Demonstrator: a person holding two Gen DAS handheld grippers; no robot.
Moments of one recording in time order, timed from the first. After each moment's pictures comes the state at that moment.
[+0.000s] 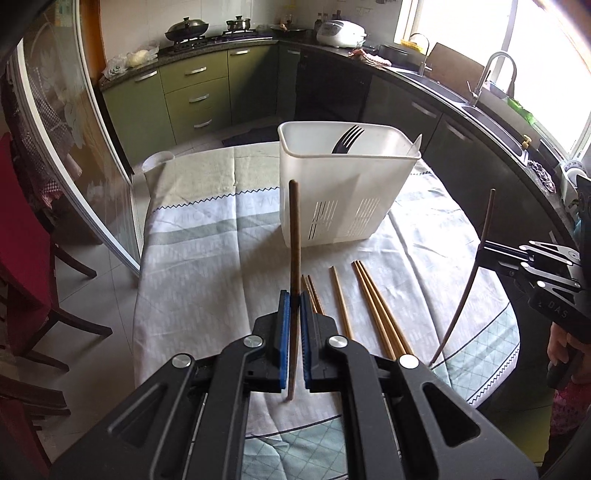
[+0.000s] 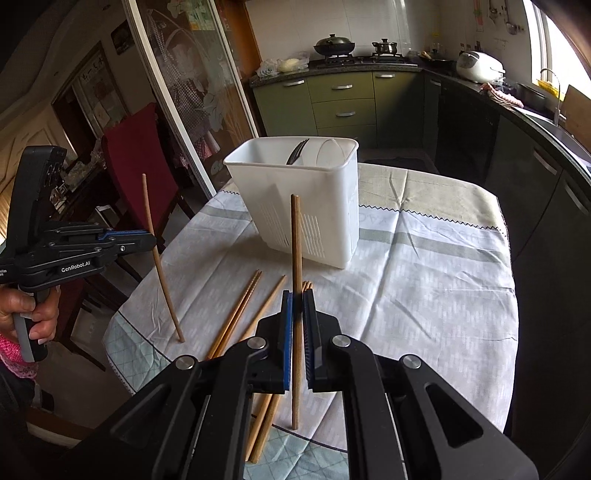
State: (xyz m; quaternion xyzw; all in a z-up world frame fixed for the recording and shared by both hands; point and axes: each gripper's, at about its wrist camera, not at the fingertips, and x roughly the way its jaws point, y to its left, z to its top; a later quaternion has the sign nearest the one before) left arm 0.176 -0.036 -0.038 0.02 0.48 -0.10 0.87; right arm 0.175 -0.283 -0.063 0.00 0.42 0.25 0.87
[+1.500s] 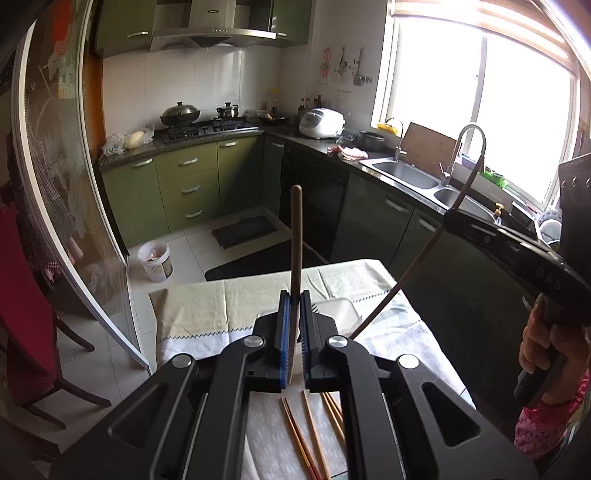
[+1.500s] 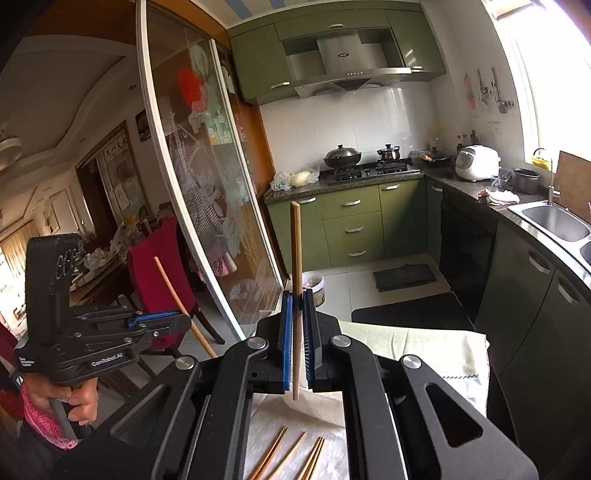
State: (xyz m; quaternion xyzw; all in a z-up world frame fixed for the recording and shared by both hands) left arm 0.209 -0.054 0.121 0.00 0.33 -0.13 0.94; right arm 0.218 -0.290 0.133 0.06 0.23 0.26 0.93
